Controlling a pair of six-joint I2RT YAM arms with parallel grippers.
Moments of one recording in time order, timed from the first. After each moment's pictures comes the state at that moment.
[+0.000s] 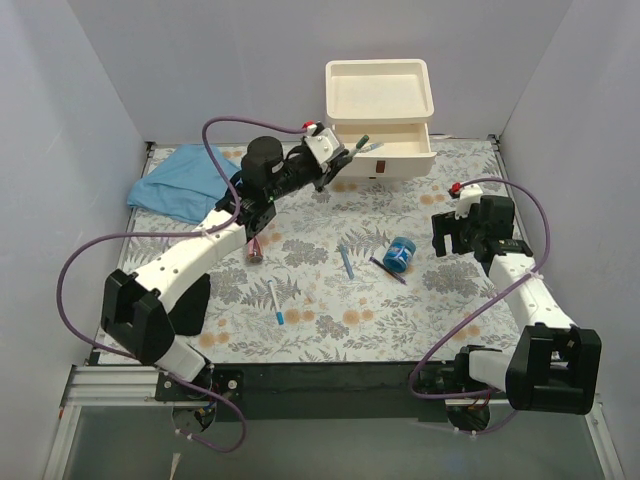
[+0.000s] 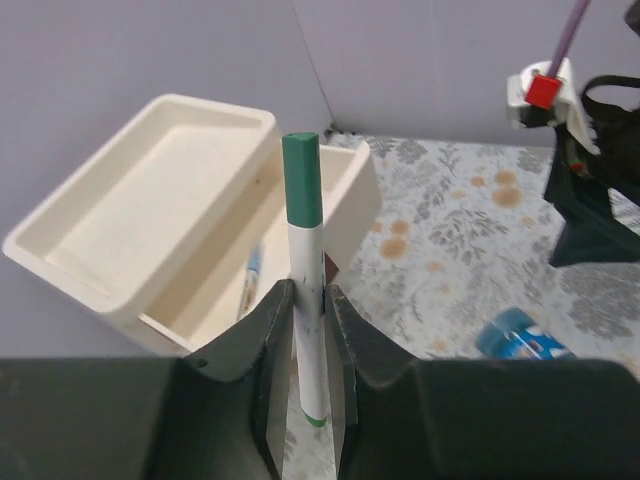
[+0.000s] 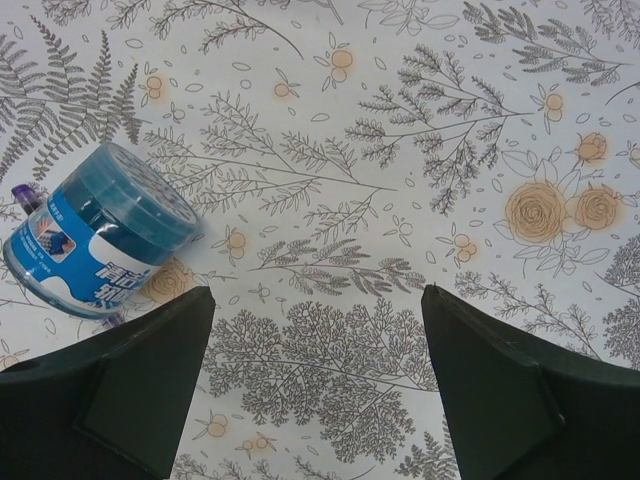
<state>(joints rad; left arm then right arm) -0.63 1.50 1.34 0.17 0.40 0.30 -0.03 1.19 0.76 -0.30 -0.23 -0.24</state>
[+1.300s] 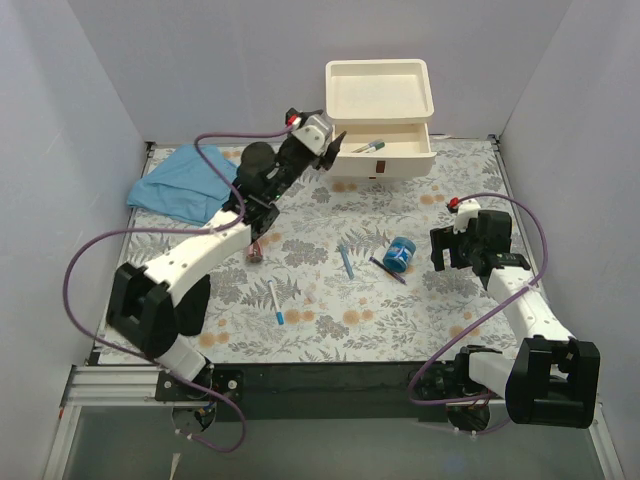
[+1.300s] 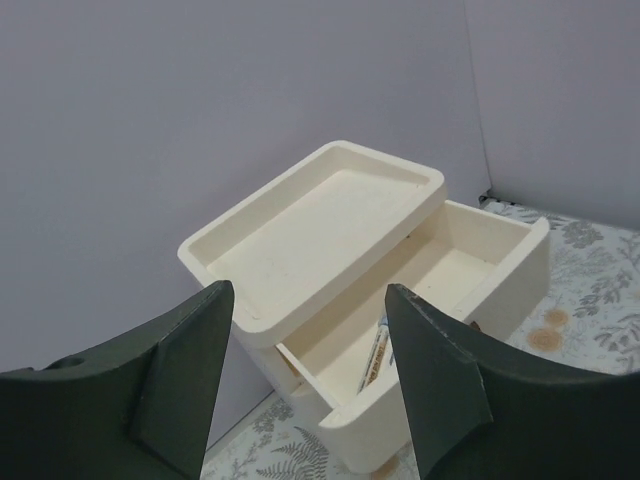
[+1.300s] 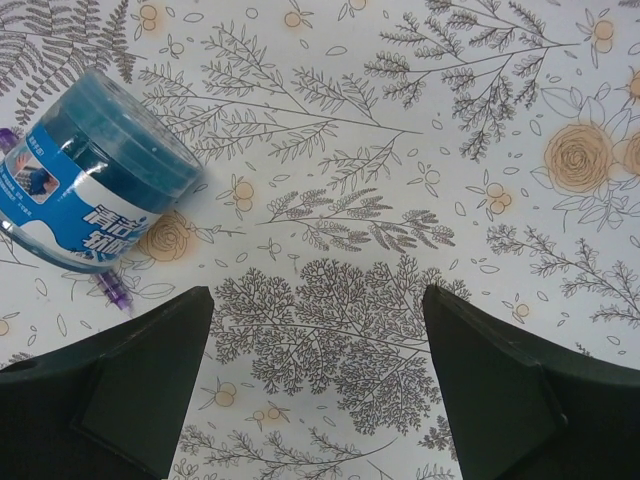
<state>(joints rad) -0.63 1.67 1.38 0.58 0.10 0.35 -0.03 1.12 0.65 -0.30 -0.22 -0.24</state>
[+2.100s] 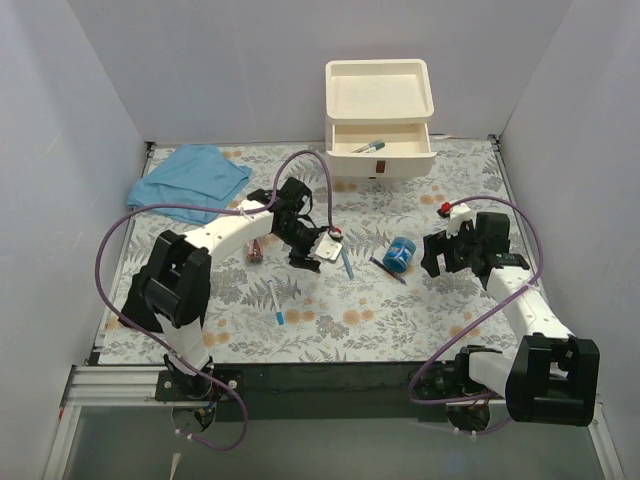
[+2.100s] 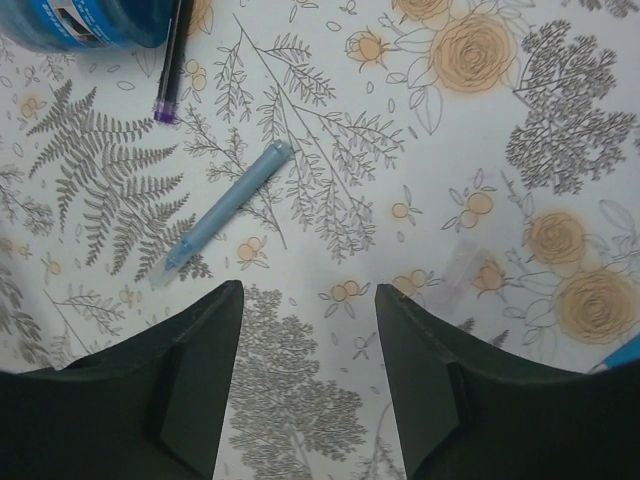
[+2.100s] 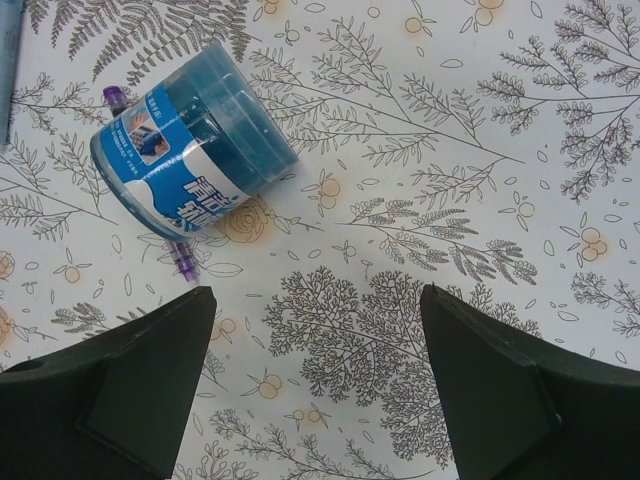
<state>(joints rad) -0.59 1.77 1.33 -0.80 0.76 1.39 -0.03 1.13 0.64 -0.32 -0.41 -0.31</state>
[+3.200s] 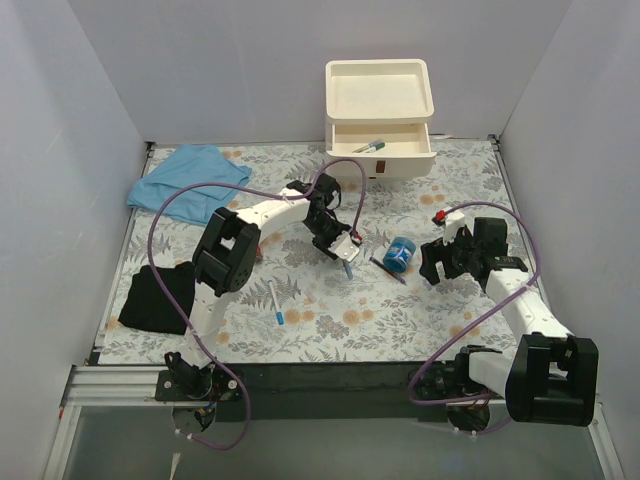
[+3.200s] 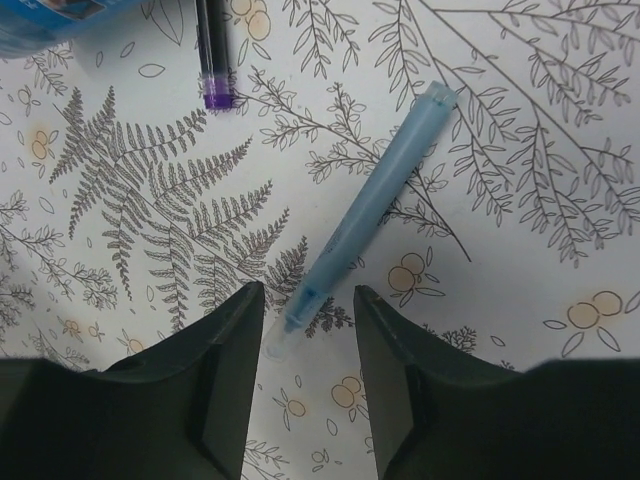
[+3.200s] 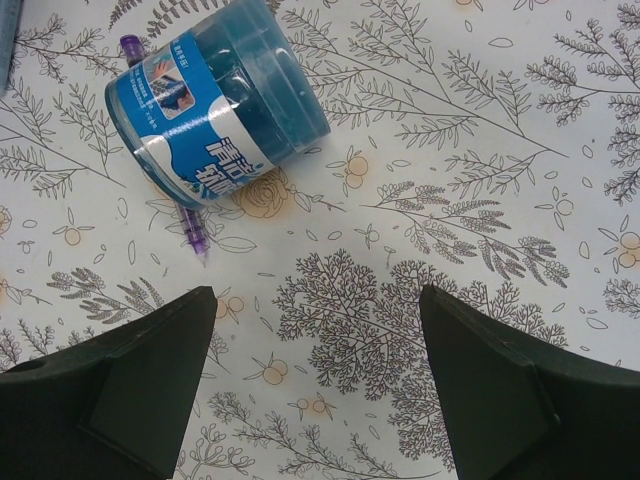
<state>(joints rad) -0.64 2.21 1.73 -0.85 0.64 1.74 -0.03 1.12 0.61 -0.35 -0.46 -0.40</state>
